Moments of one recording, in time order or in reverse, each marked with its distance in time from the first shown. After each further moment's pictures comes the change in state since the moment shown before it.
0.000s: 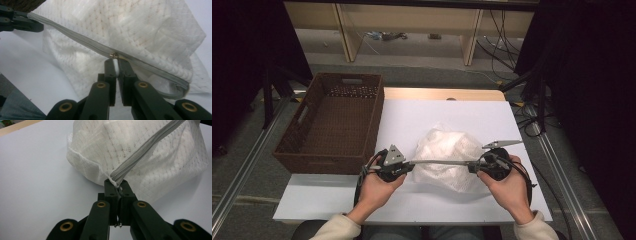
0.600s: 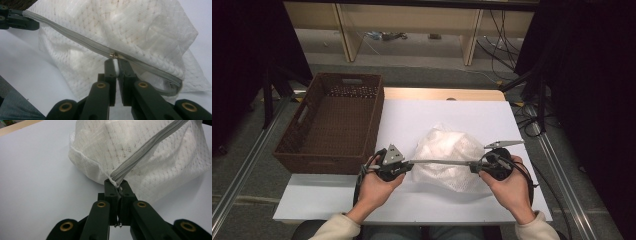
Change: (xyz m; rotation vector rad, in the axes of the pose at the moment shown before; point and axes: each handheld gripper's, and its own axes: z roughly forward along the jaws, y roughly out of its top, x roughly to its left) left arm 0.003 0.000 -0.001 0.003 0.005 -0.006; right arm -0.009 -0.001 0.000 -0.012 0.004 -0.040
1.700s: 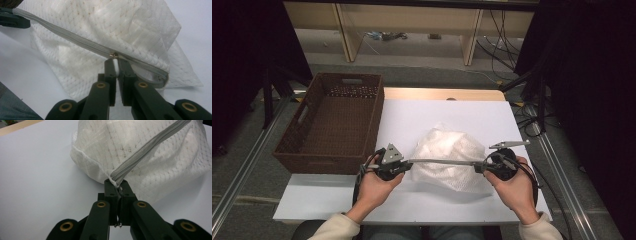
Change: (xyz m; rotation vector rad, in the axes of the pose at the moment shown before) left arm 0.002 0.000 0.000 -0.008 0.012 -0.005; right arm -0.011 -0.005 -0.003 -0.002 -0.018 0.033
